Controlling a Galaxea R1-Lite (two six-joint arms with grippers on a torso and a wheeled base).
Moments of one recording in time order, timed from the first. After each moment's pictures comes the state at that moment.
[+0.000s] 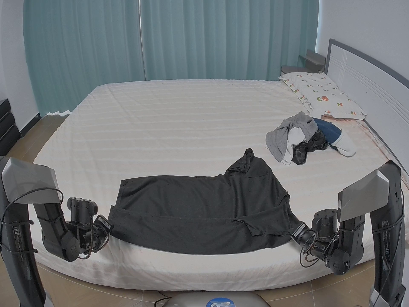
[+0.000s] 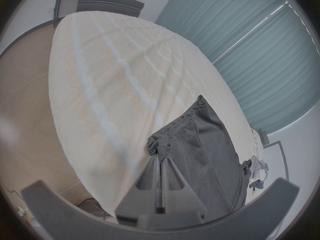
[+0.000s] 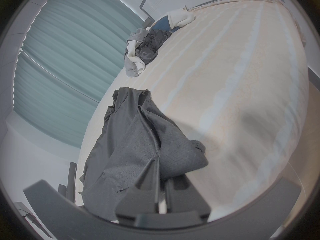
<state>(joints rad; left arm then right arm) -0.06 2.26 -0.40 -1.09 0.11 -1.02 0.31 2.48 -0.34 -1.55 -0.13 1.00</state>
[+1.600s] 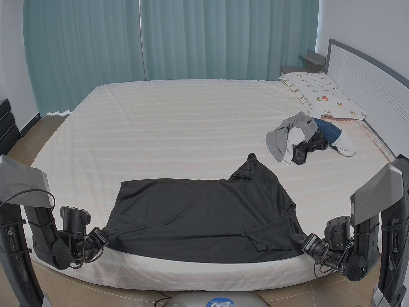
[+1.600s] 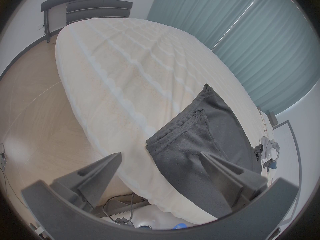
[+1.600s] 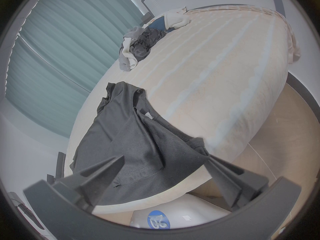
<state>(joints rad) -0.05 2.19 -0.26 -1.08 0.09 -0.87 0.30 2.37 -0.11 -1.55 -0.13 0.93</state>
